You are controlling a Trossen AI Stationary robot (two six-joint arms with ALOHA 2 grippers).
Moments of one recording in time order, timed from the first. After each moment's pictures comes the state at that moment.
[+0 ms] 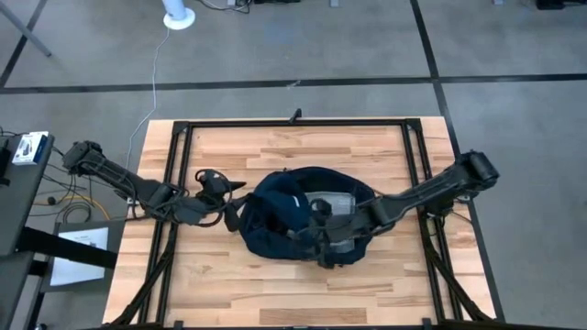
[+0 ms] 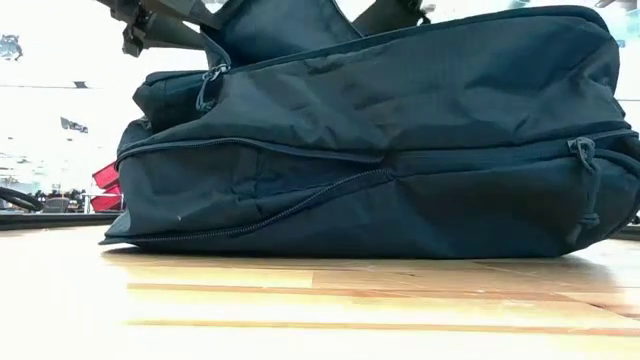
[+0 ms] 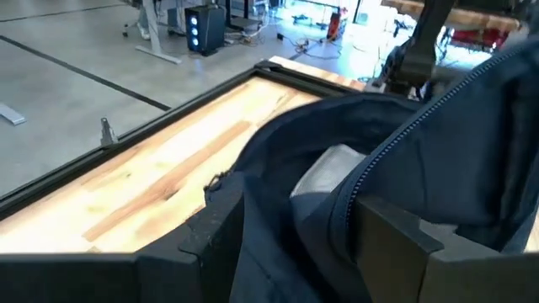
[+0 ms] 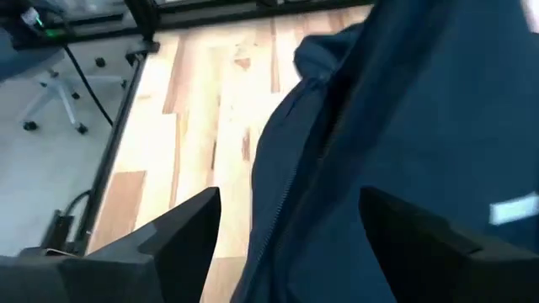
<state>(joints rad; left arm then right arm) -0.44 0.94 0.68 -0.17 -0.90 -0.47 0.36 1.64 1.20 -0.22 0.24 0.30</state>
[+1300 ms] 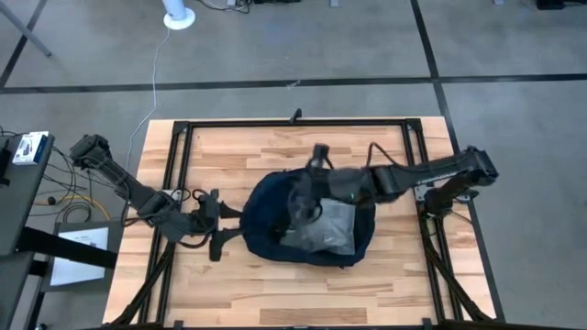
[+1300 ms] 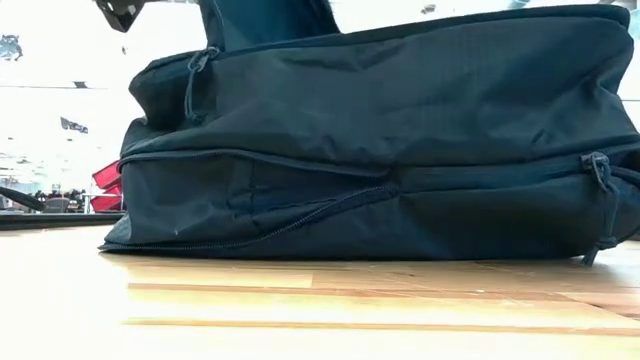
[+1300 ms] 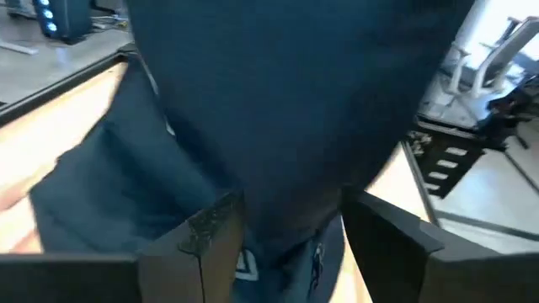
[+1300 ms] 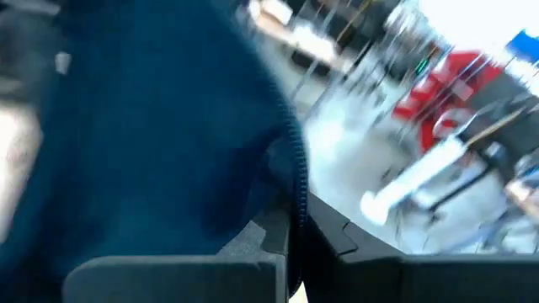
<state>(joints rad) -0.66 0.94 0.68 -0.10 -0.74 -0.46 0.20 1.61 1.54 -0.19 0.60 -0.40</state>
